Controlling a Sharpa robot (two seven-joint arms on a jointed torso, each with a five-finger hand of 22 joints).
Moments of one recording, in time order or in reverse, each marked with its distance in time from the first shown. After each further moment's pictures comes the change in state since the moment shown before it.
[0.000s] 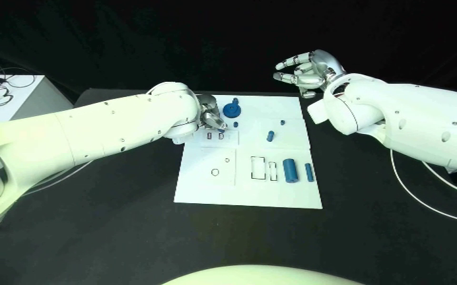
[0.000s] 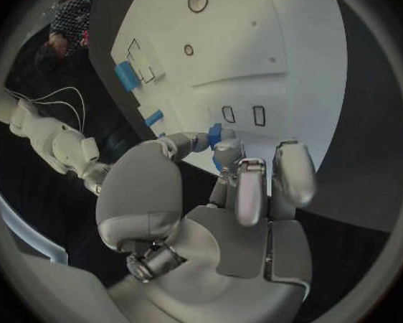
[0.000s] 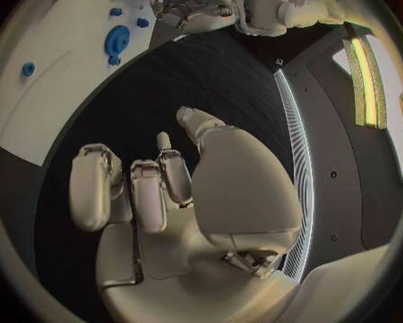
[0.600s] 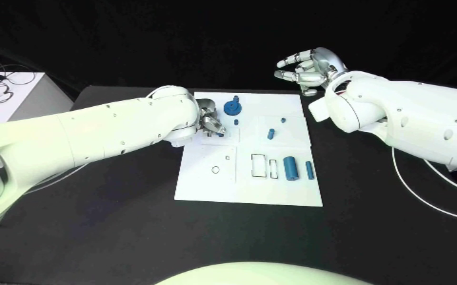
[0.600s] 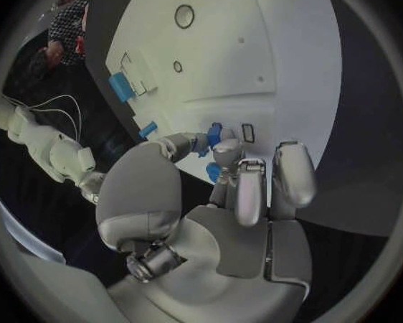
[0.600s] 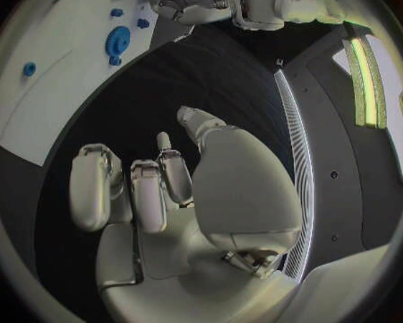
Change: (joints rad) left arm -0.010 -0.005 -0.031 0.004 -0.006 -0.001 -0.004; left_hand -0.010 -0.006 0.000 0.000 0.005 0.004 -0.003 0.004 0.013 0.013 -0.005 0.007 0.007 0.000 0.000 0.005 0.000 0.000 0.004 -0.004 0.004 0.005; right arm 0.000 0.000 0.000 -0.002 -0.001 0.007 -0.001; right_hand -0.004 -0.004 0.001 0.002 0.000 0.000 0.000 0.000 0.000 0.000 0.000 0.000 0.000 0.000 0.000 0.000 0.000 0.000 -0.002 0.002 -0.004 0.001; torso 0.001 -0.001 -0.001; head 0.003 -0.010
